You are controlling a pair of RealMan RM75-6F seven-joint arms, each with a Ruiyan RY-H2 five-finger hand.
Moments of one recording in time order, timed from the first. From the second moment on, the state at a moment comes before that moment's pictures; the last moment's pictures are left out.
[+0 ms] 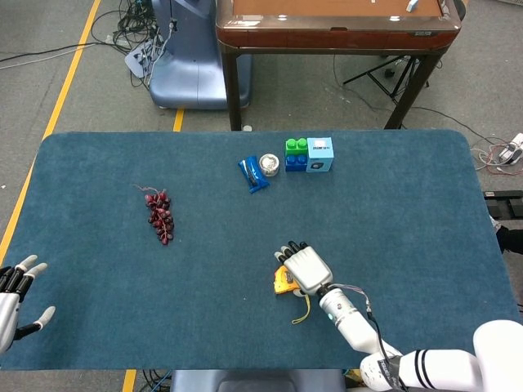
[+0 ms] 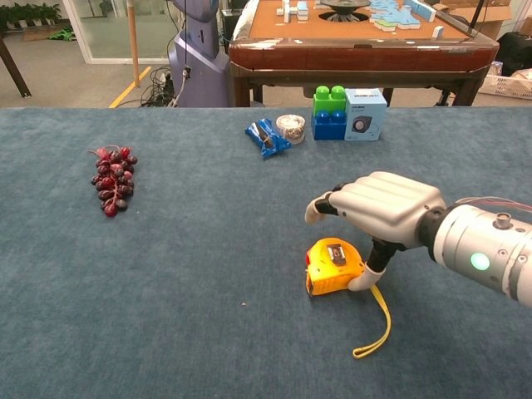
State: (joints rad) left arm -0.01 -1.09 -0.01 -1.58 1.56 1.58 0.04; right arm 0.70 -1.65 0.05 -1.60 -1.05 0.98 -0.82
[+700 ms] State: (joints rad) left arm -0.01 -1.09 -0.01 -1.57 1.56 1.58 0.03; right arm 0.72 -1.67 0.03 -1.57 -1.04 0.98 -0.80
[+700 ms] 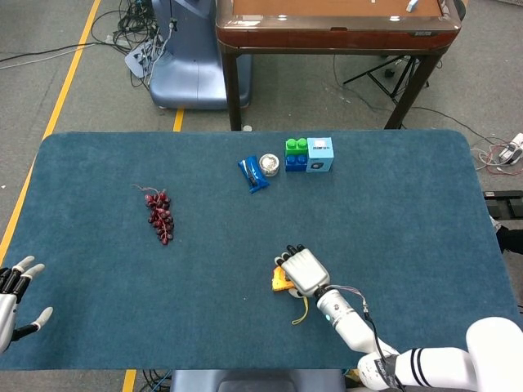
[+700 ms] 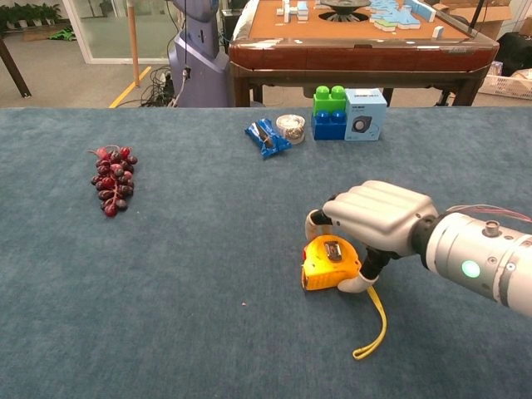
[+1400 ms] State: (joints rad) left arm -0.15 -1.05 -0.05 -1.63 1.54 1.38 0.03; right arm 0.71 -1.62 0.09 -1.70 -1.04 1.10 -0.81
